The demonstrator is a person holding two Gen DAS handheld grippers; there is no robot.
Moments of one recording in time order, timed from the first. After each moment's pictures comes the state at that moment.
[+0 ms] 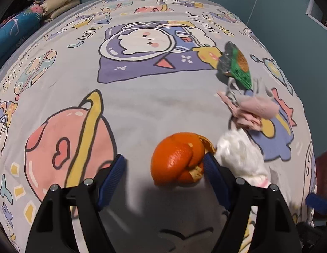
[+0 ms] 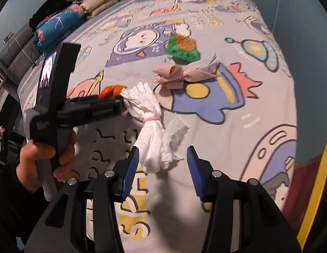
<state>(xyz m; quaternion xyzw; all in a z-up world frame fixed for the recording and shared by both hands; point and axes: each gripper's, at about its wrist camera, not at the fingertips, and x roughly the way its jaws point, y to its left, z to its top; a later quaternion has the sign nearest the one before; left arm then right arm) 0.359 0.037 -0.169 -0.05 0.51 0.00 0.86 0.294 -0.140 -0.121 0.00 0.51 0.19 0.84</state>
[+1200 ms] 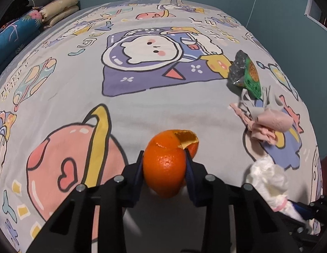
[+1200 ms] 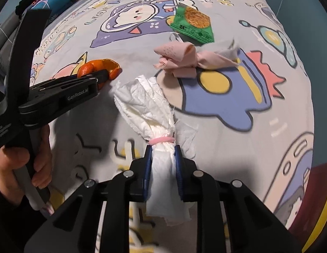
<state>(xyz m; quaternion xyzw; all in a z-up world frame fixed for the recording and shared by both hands) 0.371 0.053 -0.172 -0.04 0.49 0.00 0.87 0.326 -0.110 -0.155 -0.03 0.56 0.15 0.82</state>
